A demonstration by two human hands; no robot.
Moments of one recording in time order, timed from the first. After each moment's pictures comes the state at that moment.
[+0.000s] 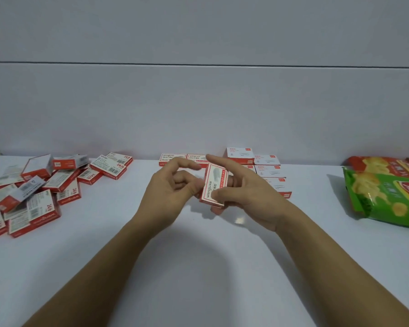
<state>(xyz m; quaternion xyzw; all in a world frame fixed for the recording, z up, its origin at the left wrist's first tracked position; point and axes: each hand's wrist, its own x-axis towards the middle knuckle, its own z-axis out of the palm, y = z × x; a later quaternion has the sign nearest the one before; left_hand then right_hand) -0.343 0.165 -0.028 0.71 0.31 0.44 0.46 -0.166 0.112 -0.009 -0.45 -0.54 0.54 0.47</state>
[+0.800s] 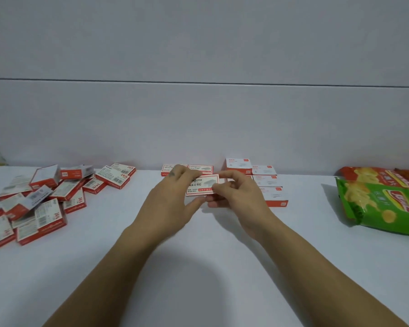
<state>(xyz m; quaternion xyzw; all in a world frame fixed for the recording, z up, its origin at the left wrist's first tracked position) -0.349 0.174 -0.032 0.86 0.37 0.34 0.07 -0.185 0.125 -0.024 -0.52 -0.40 0.46 0.60</state>
